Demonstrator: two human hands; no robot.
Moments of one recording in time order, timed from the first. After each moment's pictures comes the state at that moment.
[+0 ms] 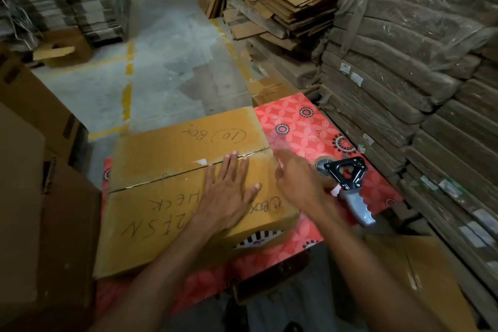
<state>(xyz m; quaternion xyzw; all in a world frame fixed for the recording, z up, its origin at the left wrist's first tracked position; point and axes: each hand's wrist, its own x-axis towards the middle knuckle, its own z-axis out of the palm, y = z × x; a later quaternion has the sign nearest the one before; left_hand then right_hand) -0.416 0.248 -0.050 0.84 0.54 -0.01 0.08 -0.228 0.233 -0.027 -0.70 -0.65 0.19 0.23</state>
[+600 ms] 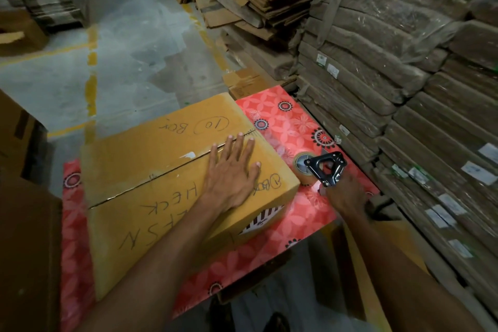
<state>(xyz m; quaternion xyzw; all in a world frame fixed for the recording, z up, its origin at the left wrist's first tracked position) -0.352 0.301 -0.061 0.86 0.51 0.02 0.07 -0.084 0.219 -0.128 -0.89 -0.36 0.18 0.21</state>
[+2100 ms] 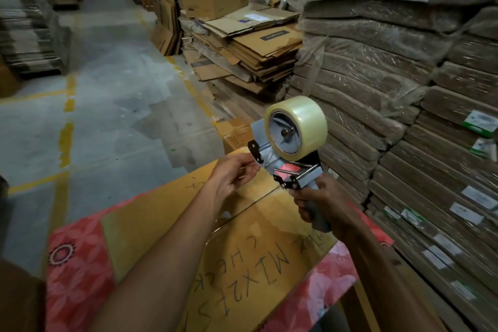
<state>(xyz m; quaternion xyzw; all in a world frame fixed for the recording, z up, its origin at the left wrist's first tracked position) -0.381 0.449 0.026 0.34 0.46 0.31 0.76 -0.215 0.290 0.043 -0.56 -0.45 0.50 0.48</state>
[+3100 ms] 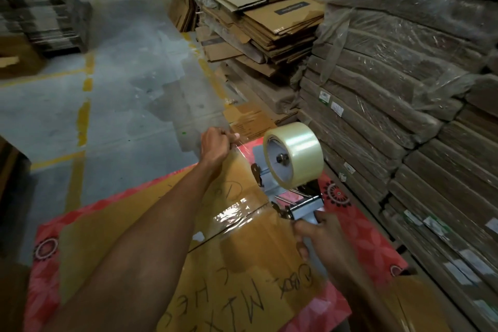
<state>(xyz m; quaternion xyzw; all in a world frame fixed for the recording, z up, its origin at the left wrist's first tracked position) -0.328 0.560 -0.020 0.57 0.63 0.35 0.40 -0.179 0.303 0.001 -0.66 -0.37 0.48 0.46</state>
